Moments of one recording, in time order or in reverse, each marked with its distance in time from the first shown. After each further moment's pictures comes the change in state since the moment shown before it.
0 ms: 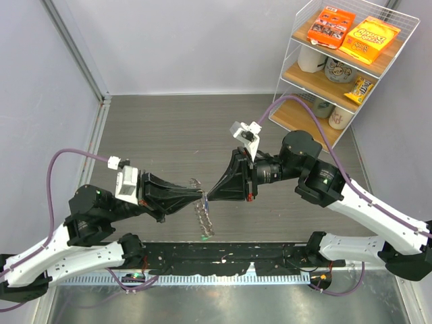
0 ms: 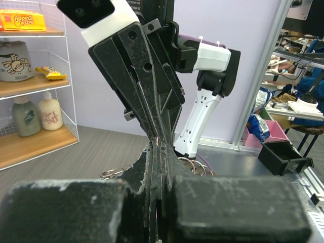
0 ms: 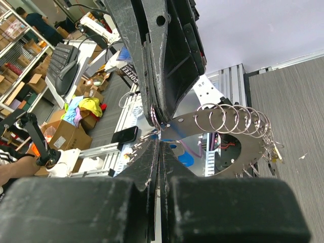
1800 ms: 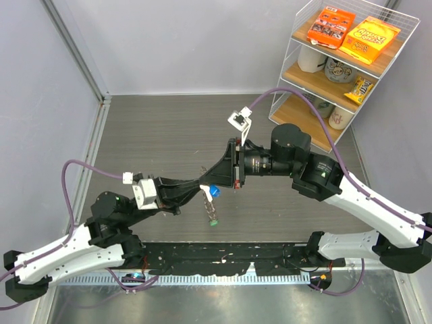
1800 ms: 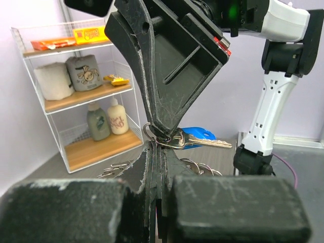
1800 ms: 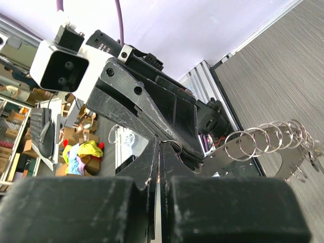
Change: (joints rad) left arm -0.001 -0.002 -0.209 0.222 -0.162 0.274; right arm 0.043 0.081 0.144 -0.210 0.306 0.159
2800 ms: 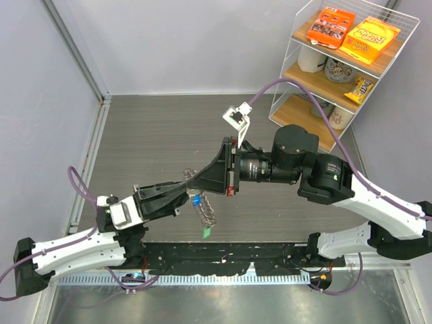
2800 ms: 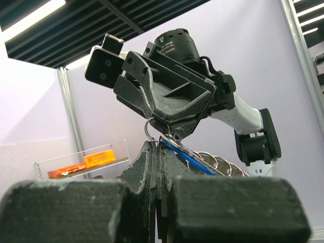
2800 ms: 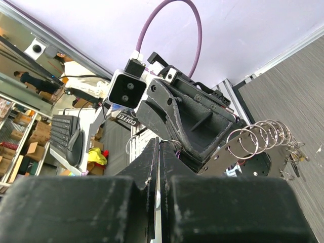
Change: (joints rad) left arm -0.005 0.121 -0.199 0.889 0.121 0.053; right arm 0.213 0.086 0.265 -0.092 0.214 0.014
